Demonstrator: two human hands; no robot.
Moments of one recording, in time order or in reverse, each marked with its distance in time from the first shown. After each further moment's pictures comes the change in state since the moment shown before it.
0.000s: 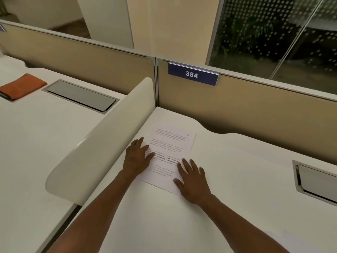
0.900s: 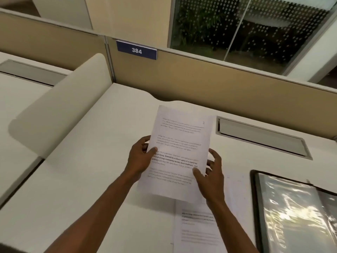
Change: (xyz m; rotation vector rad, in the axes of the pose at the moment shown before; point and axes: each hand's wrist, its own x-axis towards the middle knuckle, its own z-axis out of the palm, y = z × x) left_hand -0.231 0.256 -0.045 -1.123 -0.193 -0.236; right_hand -0.341 0.073 -0.055 1.152 0.652 0.458
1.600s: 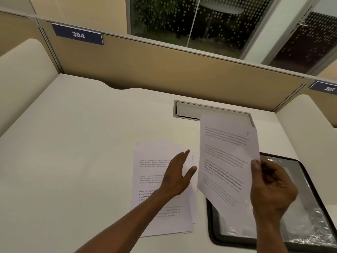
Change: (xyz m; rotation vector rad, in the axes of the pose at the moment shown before) left_hand -0.114 -0.052 0.247 0.411 -0.443 0.269; right_hand -0.073 -0.001 -0.239 -0.067 0.692 -0.332
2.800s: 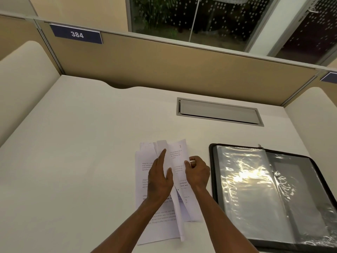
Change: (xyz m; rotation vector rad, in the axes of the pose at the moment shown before) left_hand -0.019 -0.033 -0.029 -0.020 0.374 -0.126; right_hand -0.060 0.124 0.168 -0.443 -0.476 0.321
